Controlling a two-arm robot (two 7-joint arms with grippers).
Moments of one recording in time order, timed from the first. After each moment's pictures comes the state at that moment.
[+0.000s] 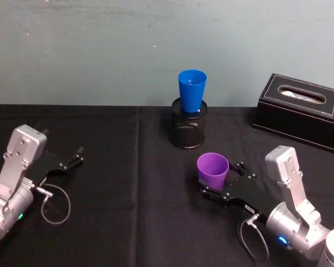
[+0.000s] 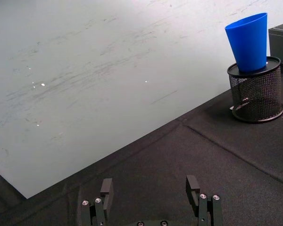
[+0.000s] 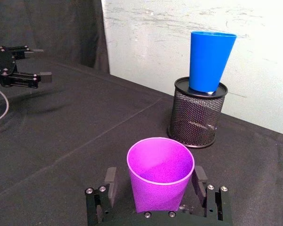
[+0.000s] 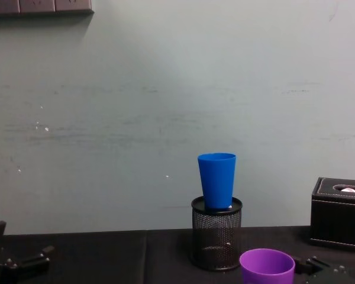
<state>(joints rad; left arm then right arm) -0.20 0.60 0.45 -1.41 -0.25 -0.12 0.03 0.17 0.37 -0.37 -1.37 0.25 -0.09 0.40</state>
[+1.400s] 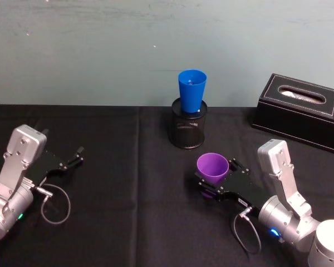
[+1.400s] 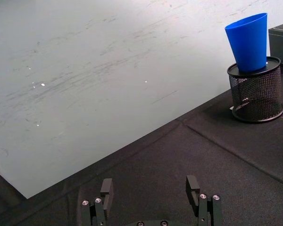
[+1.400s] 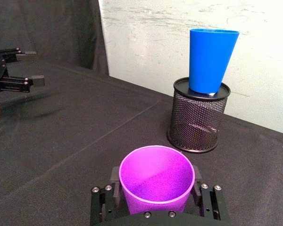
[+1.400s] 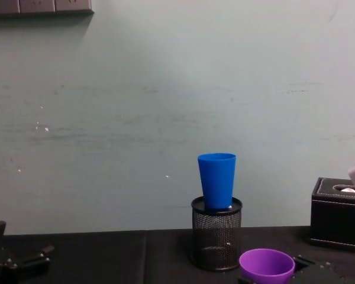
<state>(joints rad) -0.20 0.60 0.45 -1.41 -0.25 -0.12 0.03 0.23 0.32 -0.36 -1.30 0.23 -0.09 0.41</state>
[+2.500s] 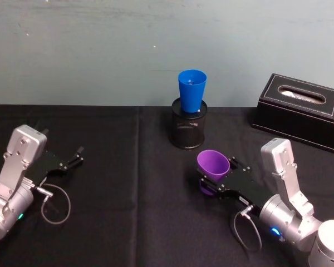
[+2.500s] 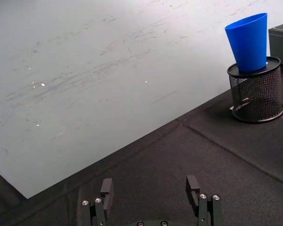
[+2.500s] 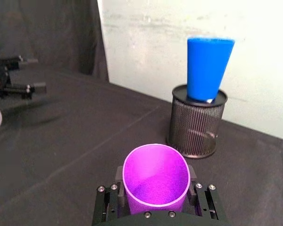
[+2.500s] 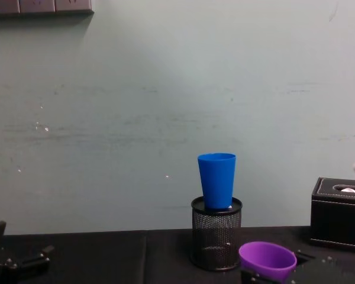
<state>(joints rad) -0.20 0.60 0.45 -1.41 -0.25 -0.12 0.03 0.22 0.32 -0.36 -1.31 0.24 -0.10 0.42</state>
